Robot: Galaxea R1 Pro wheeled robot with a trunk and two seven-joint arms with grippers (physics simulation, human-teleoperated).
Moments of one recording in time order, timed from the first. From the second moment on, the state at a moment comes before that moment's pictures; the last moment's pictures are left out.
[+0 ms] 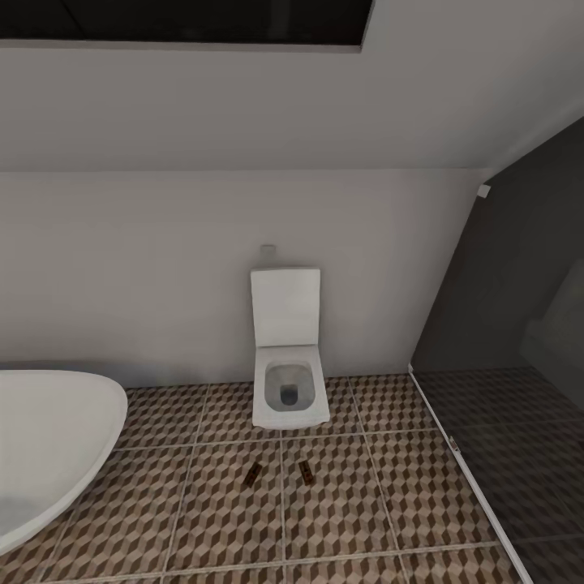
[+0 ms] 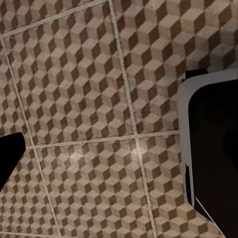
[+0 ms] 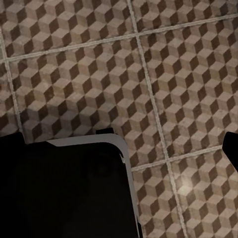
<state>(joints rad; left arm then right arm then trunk) -0.20 0.15 -2.02 -0.18 1.80 -0.30 0.34 -0.08 -0.01 0.20 -0.04 -0.35 -0.62 -0.05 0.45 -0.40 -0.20</state>
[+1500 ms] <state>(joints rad) -0.20 0.15 -2.02 -0.18 1.80 -0.30 0.34 -0.08 -0.01 0.20 -0.04 -0.34 -0.62 -0.05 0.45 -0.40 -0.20</state>
